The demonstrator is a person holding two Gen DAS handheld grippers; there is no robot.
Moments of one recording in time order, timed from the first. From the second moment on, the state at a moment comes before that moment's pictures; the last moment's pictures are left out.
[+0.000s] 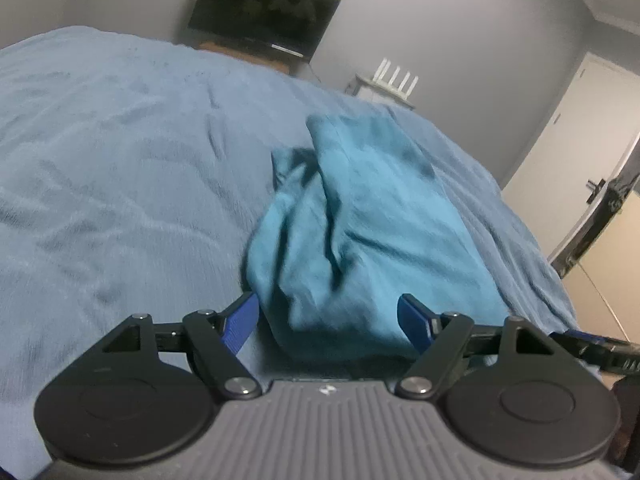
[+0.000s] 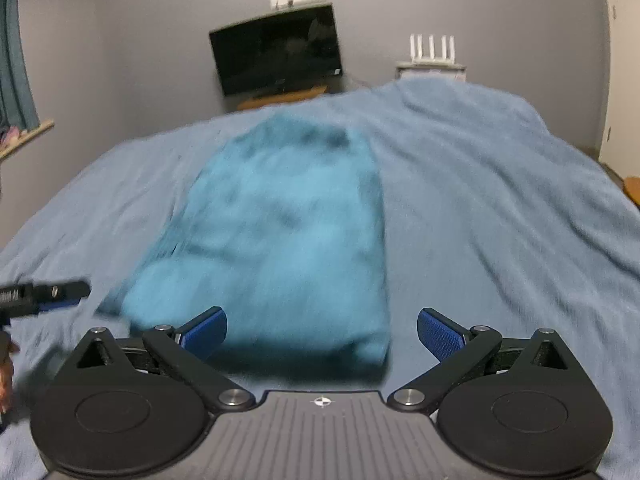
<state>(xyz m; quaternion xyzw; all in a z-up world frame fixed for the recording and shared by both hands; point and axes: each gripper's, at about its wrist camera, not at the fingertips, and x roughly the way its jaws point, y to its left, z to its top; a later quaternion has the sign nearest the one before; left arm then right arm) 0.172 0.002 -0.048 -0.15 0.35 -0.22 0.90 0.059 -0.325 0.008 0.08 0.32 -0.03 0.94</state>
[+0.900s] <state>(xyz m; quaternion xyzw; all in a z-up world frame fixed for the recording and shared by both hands) 0.095 -0.077 -0.055 0.09 0.35 -0.14 0.92 0.014 -0.272 -0.006 -0.02 0.30 -0.04 0.95</state>
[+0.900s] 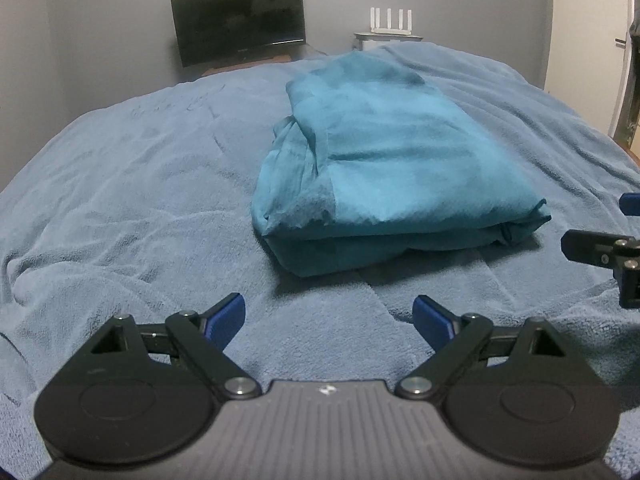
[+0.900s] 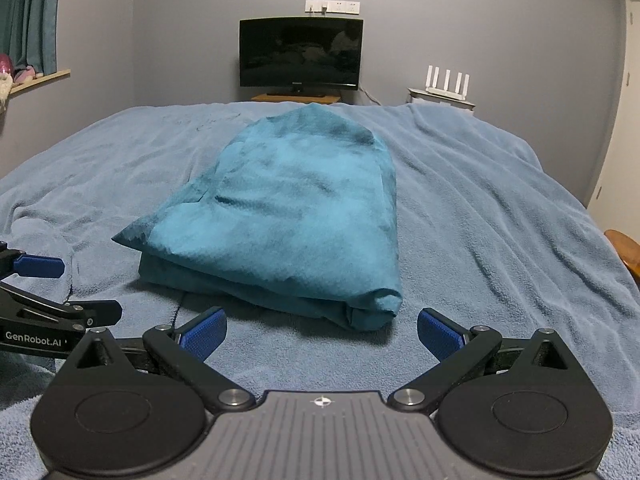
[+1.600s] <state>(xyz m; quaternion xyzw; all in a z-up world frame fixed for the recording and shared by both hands) 0.098 -0.078 -0.057 0.09 0.36 -0.14 0.92 0.015 -0.273 -0.009 -0.02 0.31 -0.04 0.95</state>
